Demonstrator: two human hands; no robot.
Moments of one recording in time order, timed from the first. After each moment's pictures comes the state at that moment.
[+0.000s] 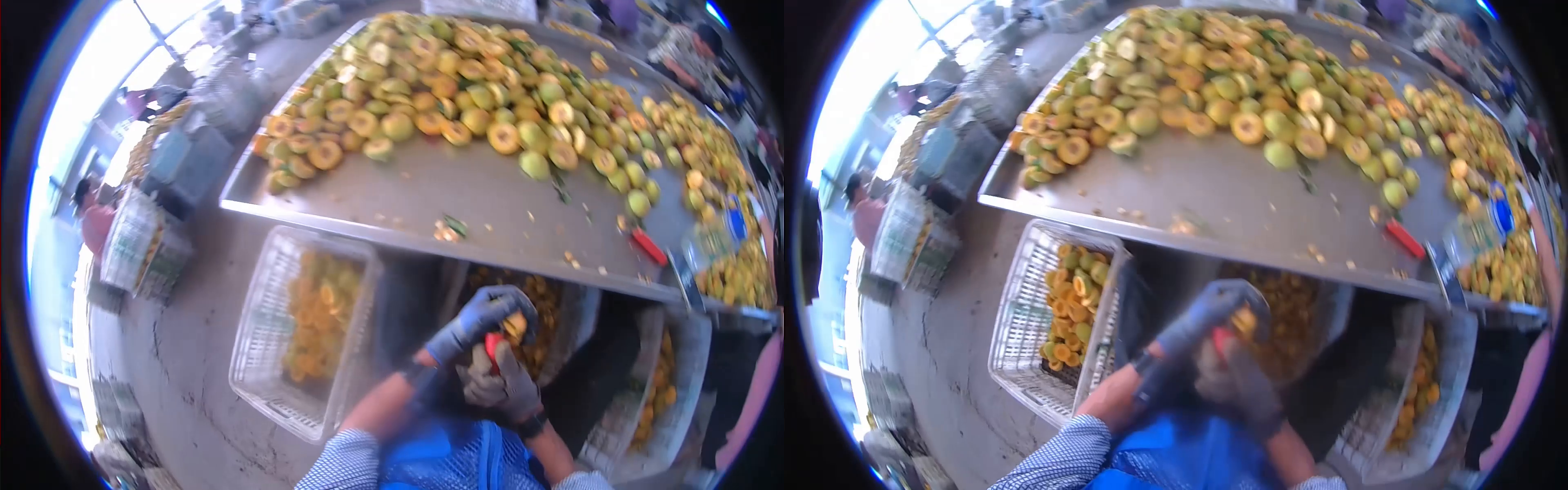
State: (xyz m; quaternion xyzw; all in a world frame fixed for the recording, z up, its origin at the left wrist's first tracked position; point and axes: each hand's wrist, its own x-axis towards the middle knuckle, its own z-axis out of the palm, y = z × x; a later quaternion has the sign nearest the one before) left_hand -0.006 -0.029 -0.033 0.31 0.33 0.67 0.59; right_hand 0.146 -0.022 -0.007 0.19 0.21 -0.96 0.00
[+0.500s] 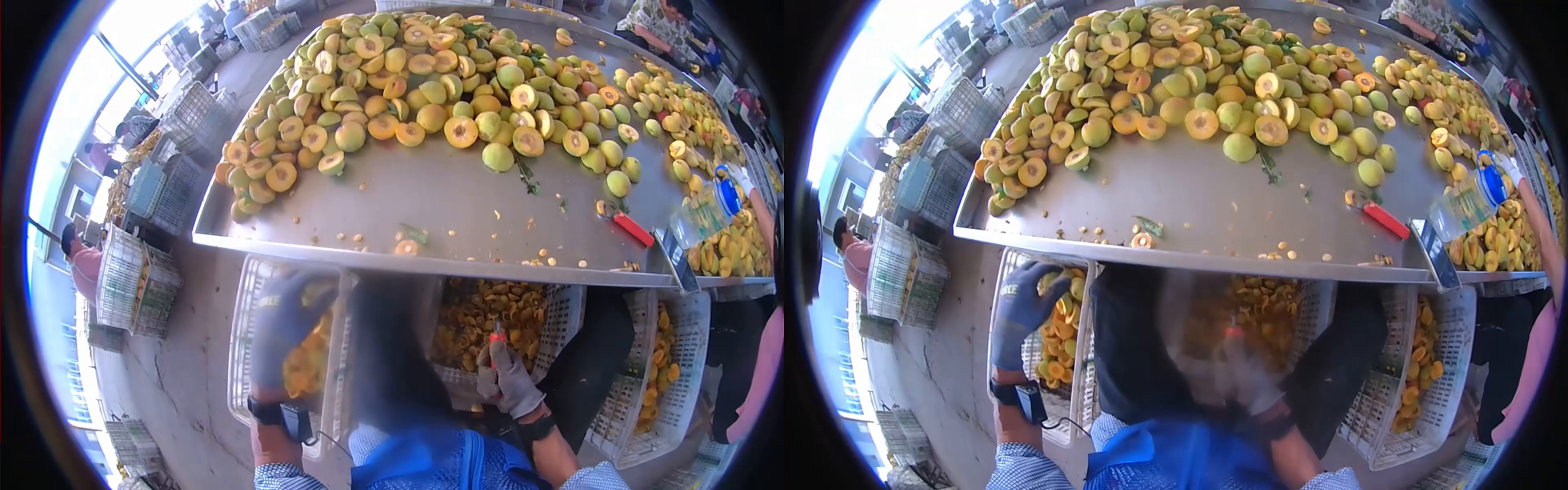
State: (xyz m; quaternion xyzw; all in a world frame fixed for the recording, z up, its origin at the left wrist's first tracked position) left_hand -0.134 -0.137 0.073 0.46 0.87 0.19 0.00; right_hand 0.170 0.003 -0.092 0.39 0.38 -0.83 -0.10
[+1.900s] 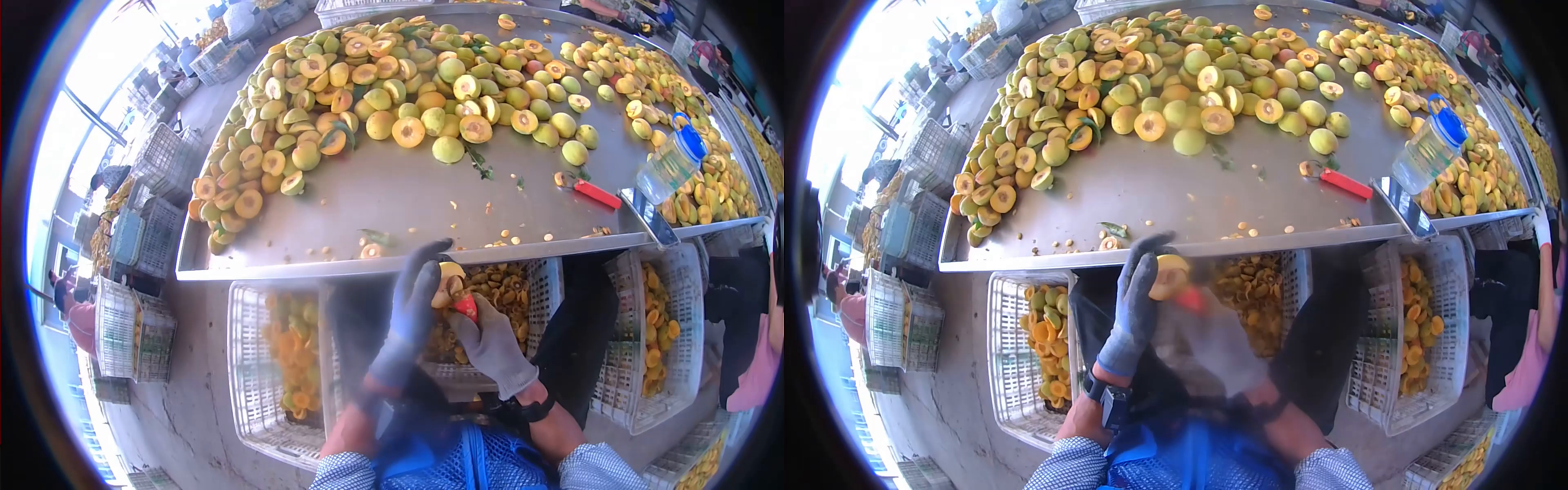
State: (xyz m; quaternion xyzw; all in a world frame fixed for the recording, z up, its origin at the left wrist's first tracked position) left_hand -0.004 -0.009 0.013 0.30 0.56 0.69 0.36; right_hand 0.135 0.028 -0.003 0.36 0.74 -0.53 -0.21
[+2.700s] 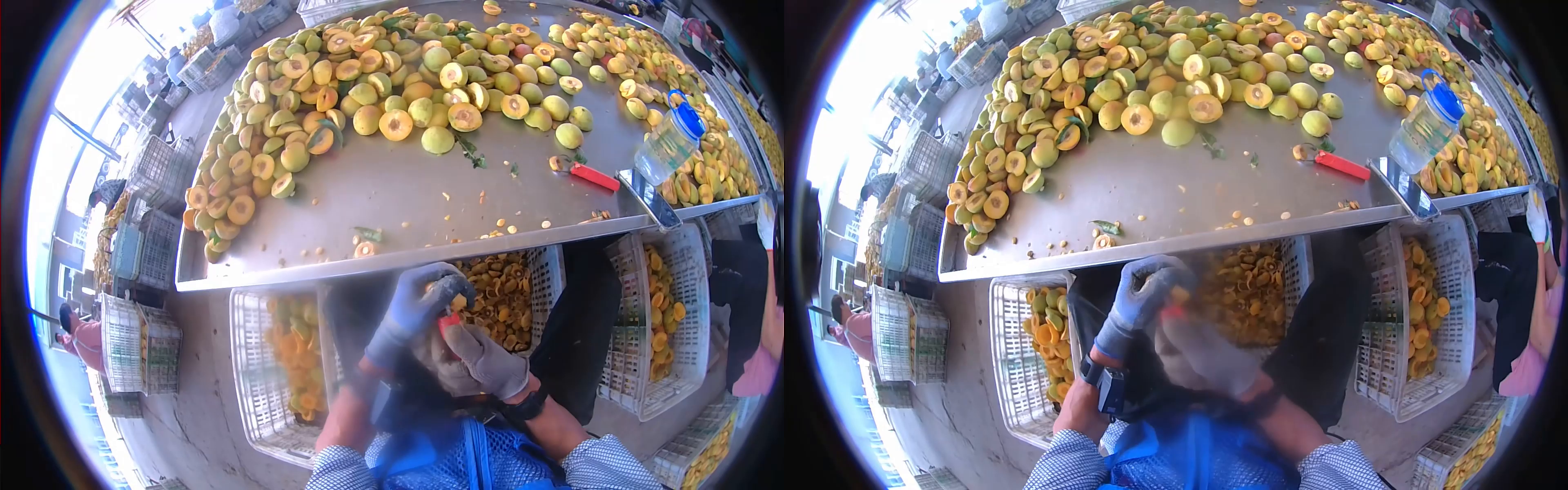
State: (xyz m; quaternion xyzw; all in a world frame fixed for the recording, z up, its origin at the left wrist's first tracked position) left_hand -0.019 -0.008 0.012 0.45 0.56 0.53 0.45; right_hand 0.145 0.011 0.004 0.18 0.26 -0.95 -0.02
